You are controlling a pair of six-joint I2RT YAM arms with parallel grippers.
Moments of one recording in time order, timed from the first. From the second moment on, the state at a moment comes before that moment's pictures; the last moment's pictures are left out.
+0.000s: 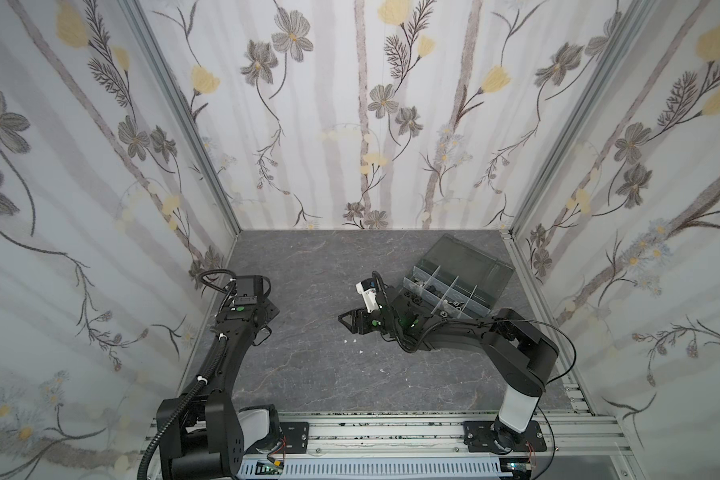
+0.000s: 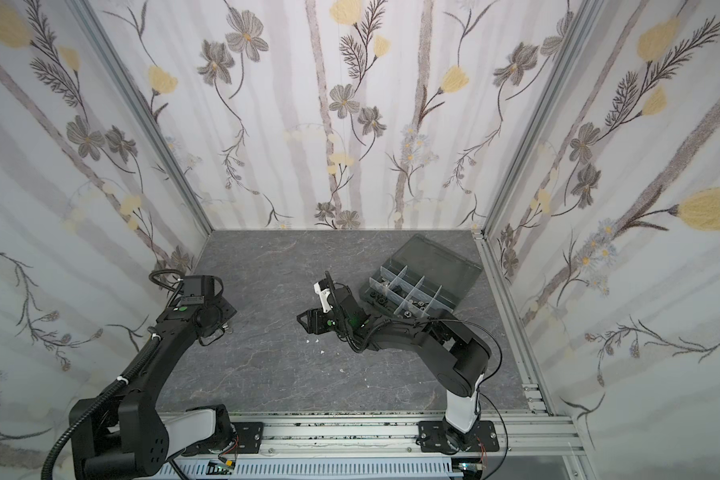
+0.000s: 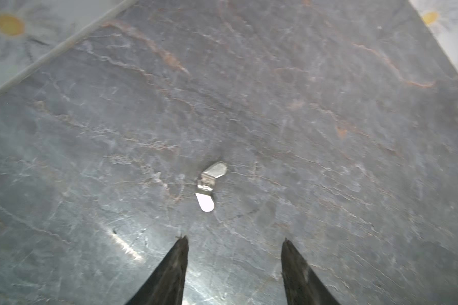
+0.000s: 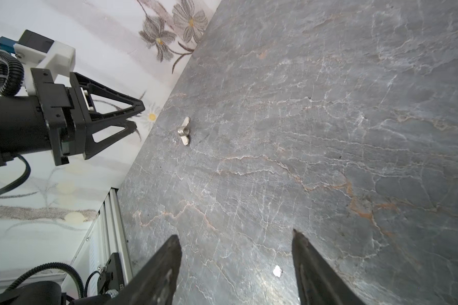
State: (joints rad) left arm 0.13 1.22 0.79 -0.59 -0.12 -0.66; right arm 0.90 1.84 0.98 0.39 -0.26 0.67
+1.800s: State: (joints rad) left arm 0.16 1.62 0.87 -0.50 -0.11 -0.46; right arm 0.85 1.77 0.90 0.46 -0.31 0.70
